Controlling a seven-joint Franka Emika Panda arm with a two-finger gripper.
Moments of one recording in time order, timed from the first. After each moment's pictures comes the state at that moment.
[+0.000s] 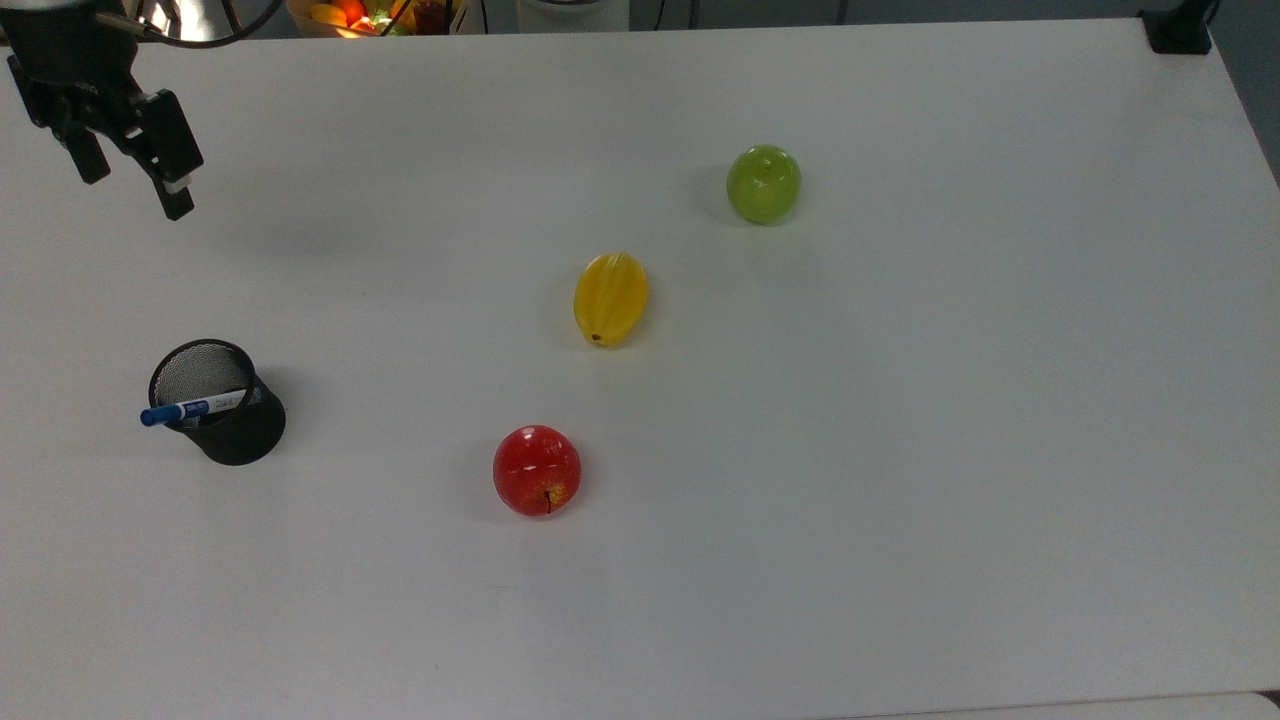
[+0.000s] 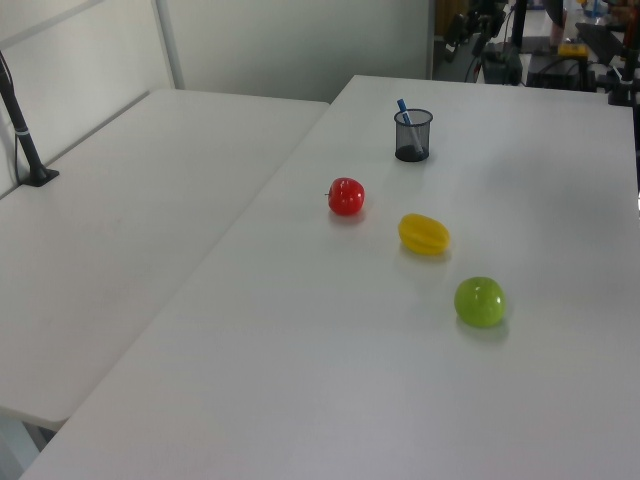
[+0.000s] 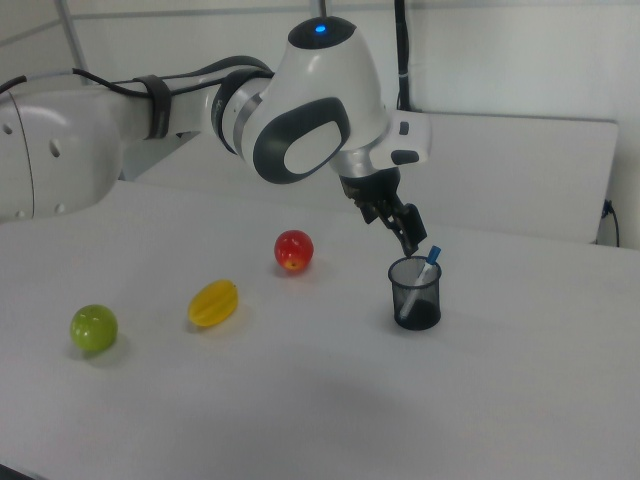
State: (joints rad) arm -0.33 0.30 -0.06 -1.52 0.16 2.14 -0.02
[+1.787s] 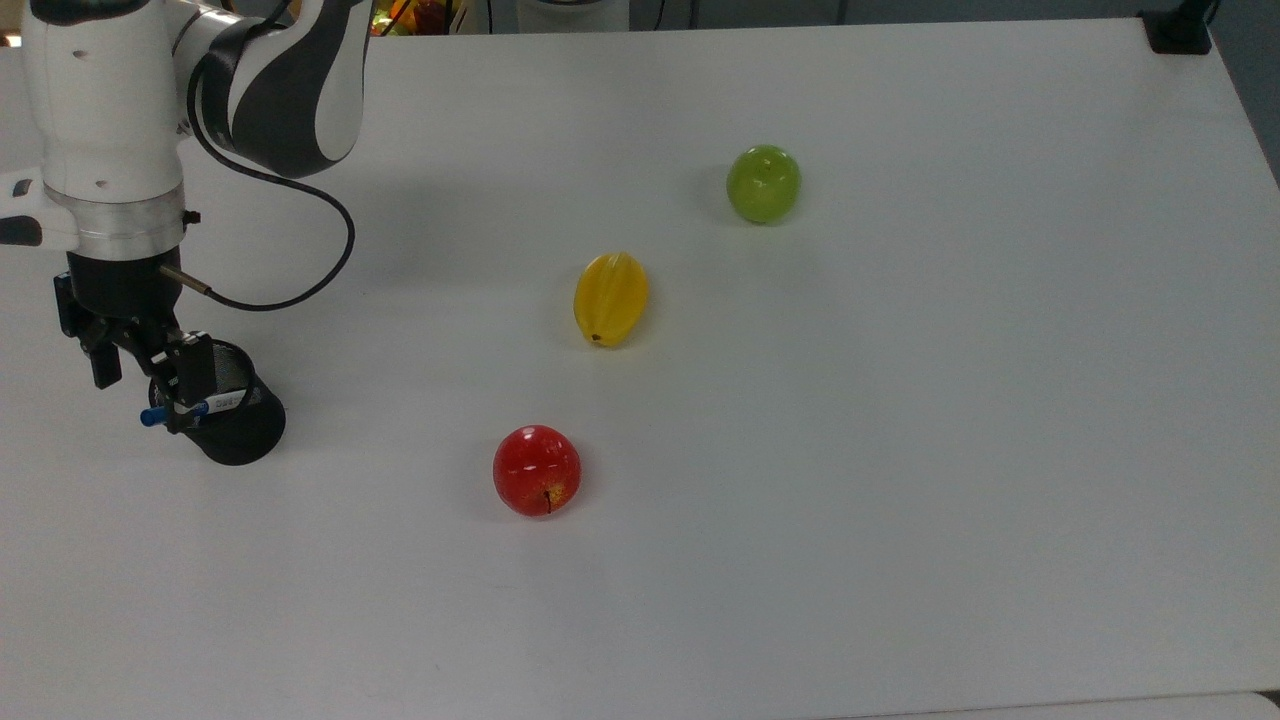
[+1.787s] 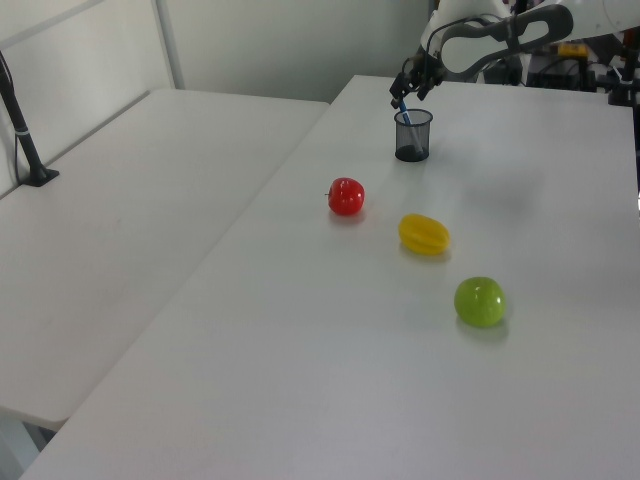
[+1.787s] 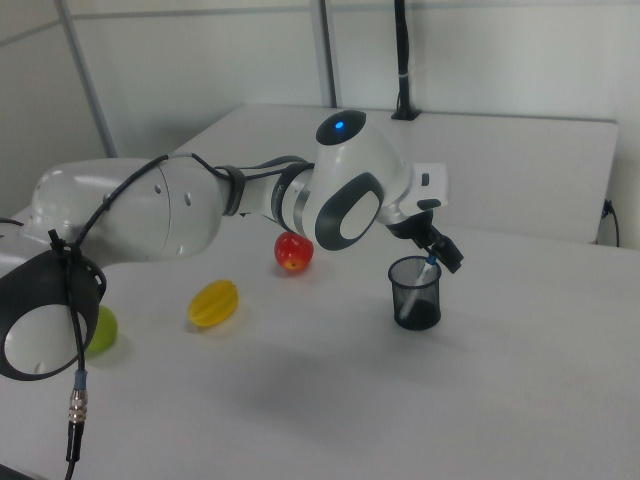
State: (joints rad) arm -0.27 0.68 -0.05 -1.32 -0.01 2.54 0.17
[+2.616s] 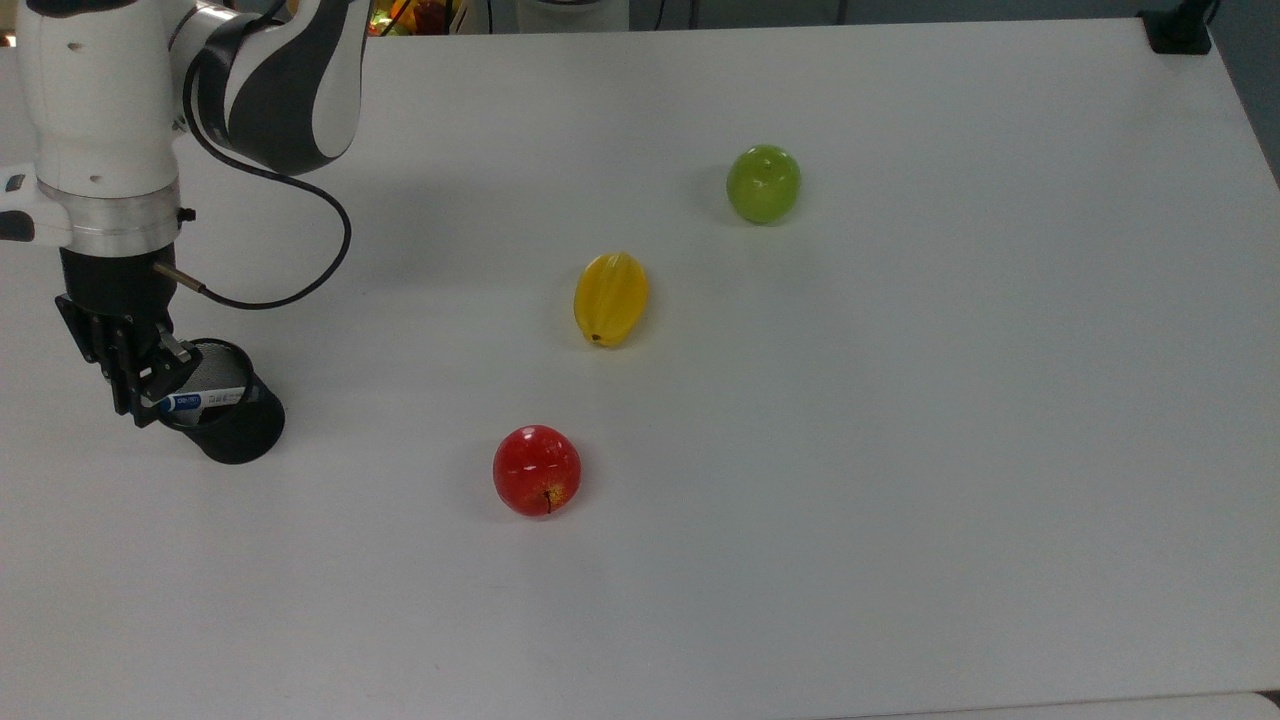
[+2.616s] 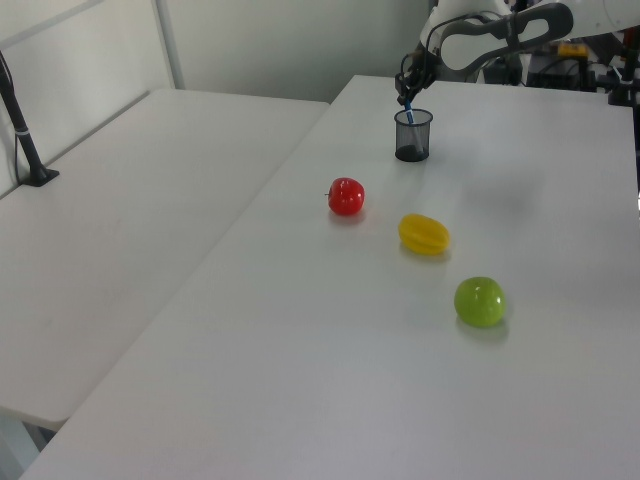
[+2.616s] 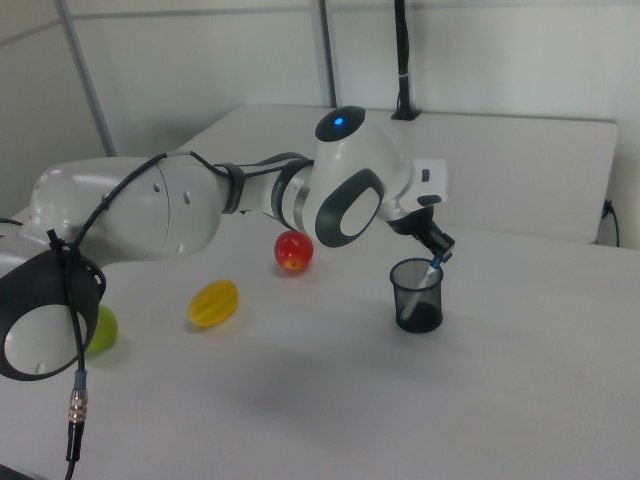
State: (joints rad) arm -0.27 0.68 -0.05 -1.31 -0.01 2.54 0.18
